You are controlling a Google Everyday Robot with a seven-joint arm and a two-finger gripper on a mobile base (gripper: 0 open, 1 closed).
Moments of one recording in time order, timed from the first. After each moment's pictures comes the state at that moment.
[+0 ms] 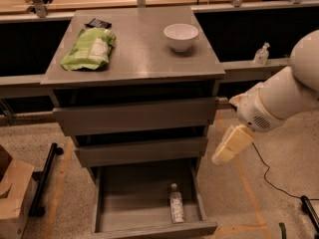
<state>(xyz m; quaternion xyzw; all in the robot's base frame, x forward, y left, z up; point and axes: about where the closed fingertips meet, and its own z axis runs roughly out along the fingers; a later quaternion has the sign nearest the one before) 0.481 -0.168 0.828 -0.53 0.81 0.09 0.23</state>
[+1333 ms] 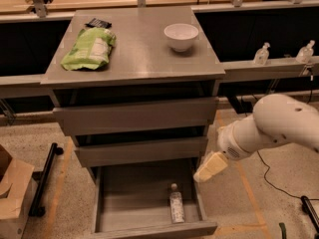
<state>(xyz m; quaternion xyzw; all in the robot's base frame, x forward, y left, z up) 0.504 -0.154 0.693 -0.47 0.84 0.12 0.23</state>
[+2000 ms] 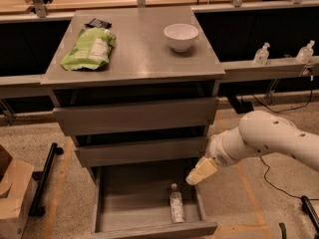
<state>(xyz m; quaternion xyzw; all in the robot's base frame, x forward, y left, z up) 0.525 -0.144 0.634 -0.45 0.85 0.13 0.24</state>
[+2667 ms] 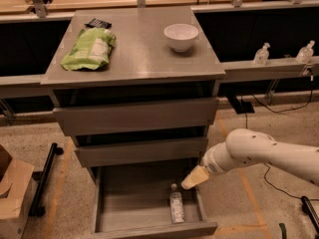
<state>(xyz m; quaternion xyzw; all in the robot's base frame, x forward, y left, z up) 0.545 -0.151 0.547 -0.39 0.88 0.13 0.22</state>
